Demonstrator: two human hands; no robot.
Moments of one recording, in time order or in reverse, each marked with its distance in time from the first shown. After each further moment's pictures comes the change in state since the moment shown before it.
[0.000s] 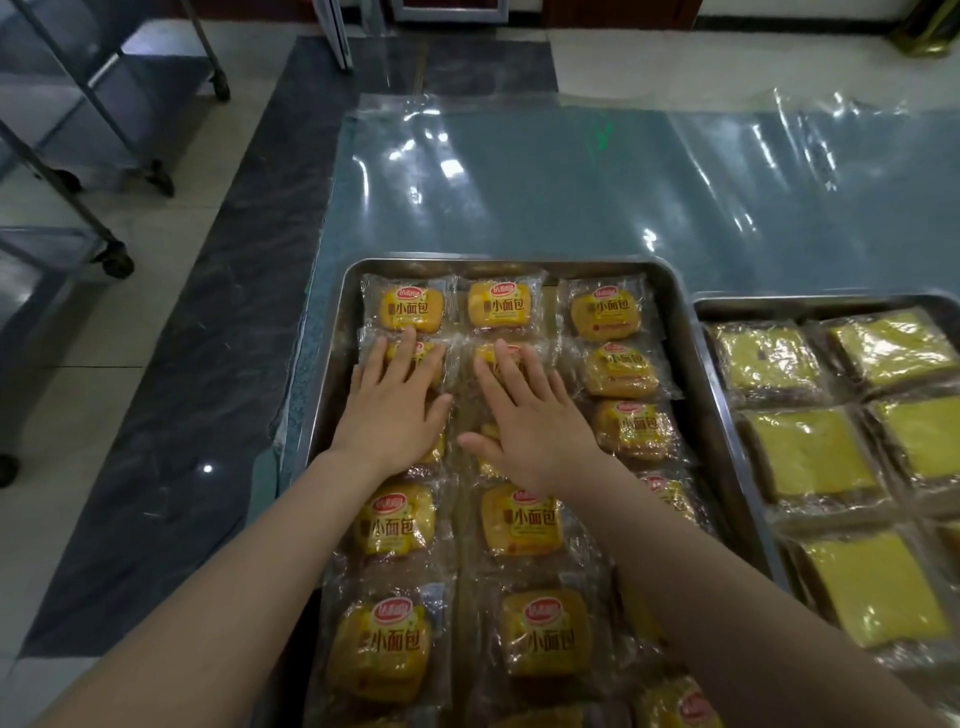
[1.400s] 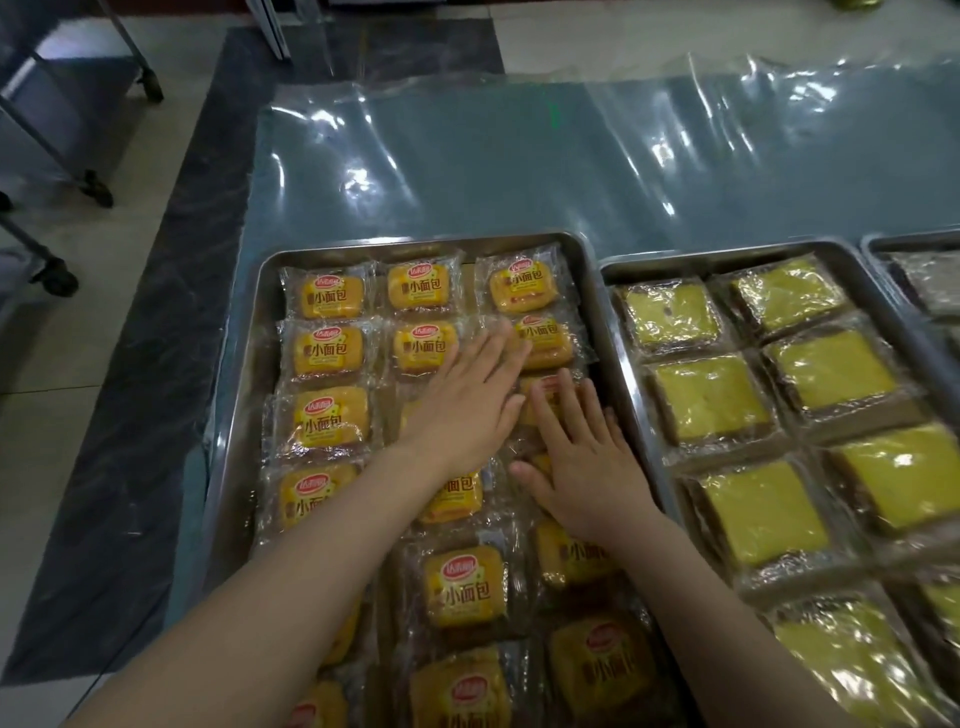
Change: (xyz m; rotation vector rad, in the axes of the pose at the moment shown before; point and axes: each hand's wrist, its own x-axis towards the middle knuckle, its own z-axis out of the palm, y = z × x) left_hand -0.004 0.132 0.020 0.022 -0.007 0.393; right_hand -0.119 0.063 0.011 0.106 -0.015 0.255
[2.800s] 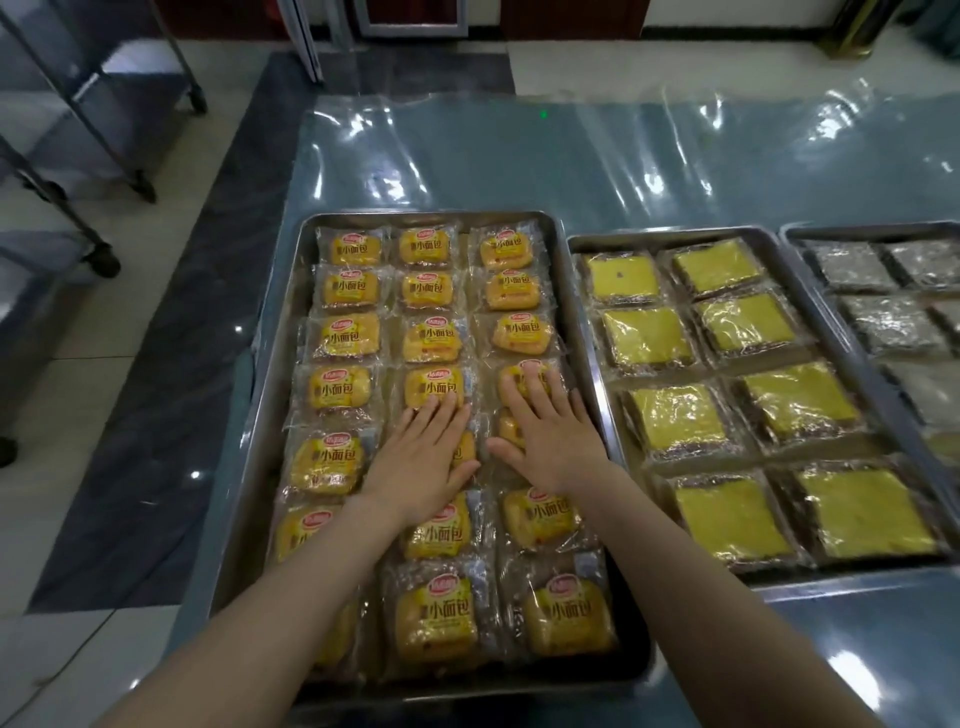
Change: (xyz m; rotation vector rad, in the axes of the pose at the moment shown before) left_hand -0.158 0.053 0.032 0.084 -0.160 -0.151; right_hand -0.078 -0.005 0.017 -0.061 -0.026 -0.091
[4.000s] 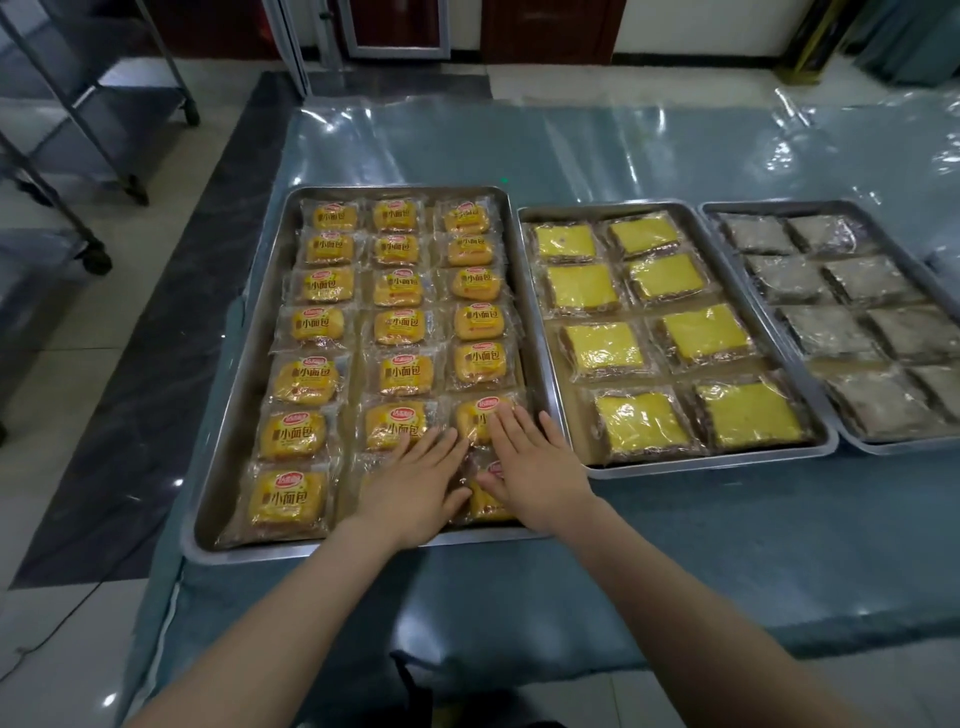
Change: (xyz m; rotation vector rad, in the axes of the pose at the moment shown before) left_hand -0.106 0.092 0.029 -0.004 -0.089 0.038; right_hand -0.147 -0.004 0.040 -0.159 0.036 -0.088
